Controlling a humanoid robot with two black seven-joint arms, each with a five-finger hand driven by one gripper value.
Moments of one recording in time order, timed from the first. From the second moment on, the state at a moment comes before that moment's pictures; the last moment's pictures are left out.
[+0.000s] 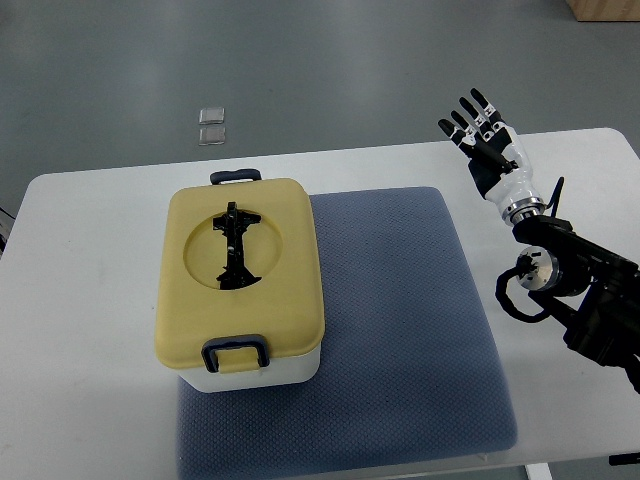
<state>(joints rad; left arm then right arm) 0.03 0.00 -0.07 -0.15 -0.06 0.16 0.13 0.70 -0.22 0.60 0.72 -0.01 0.10 0.61</state>
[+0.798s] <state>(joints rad) 0.03 0.00 -0.08 -0.15 -0.06 0.16 0.13 0.70 -0.22 0.60 0.72 -0.01 0.10 0.61</state>
